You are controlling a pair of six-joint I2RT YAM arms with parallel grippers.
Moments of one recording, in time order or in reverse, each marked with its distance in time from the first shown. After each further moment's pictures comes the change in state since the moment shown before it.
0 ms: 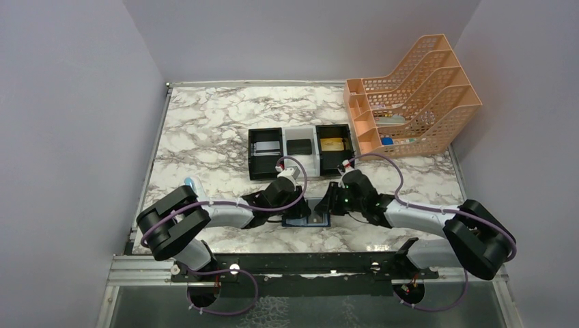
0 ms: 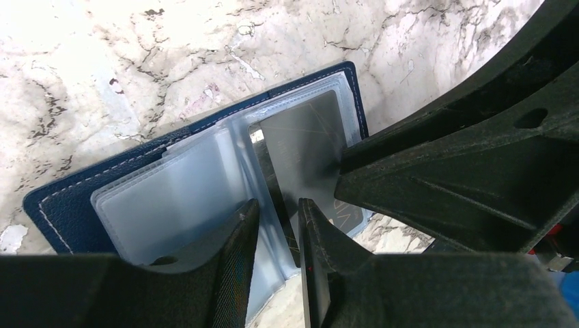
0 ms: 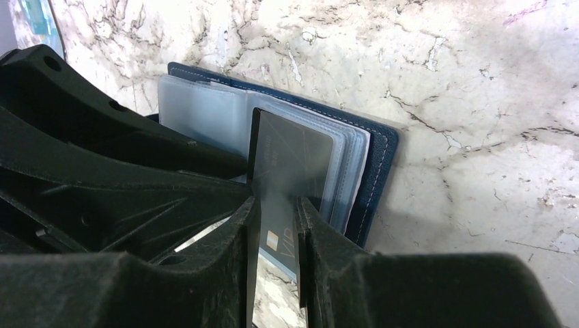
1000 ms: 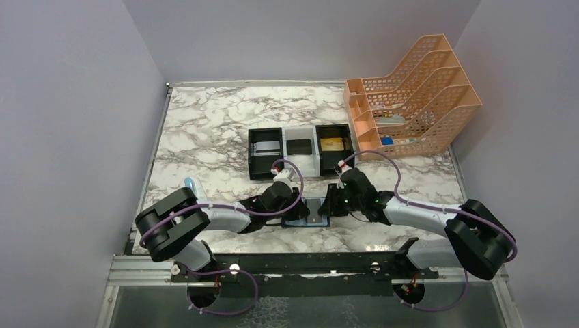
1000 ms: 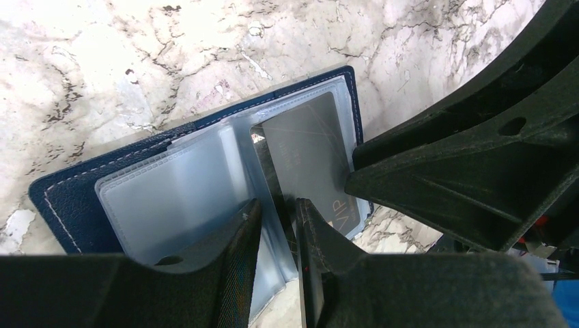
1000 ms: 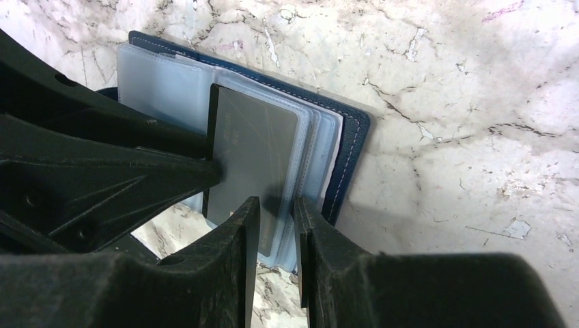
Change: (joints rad) left arm -0.017 -0.015 -0.077 0.122 -0.053 -0.052; right arm -0.002 -0.003 0.046 -0.133 0.000 -0.146
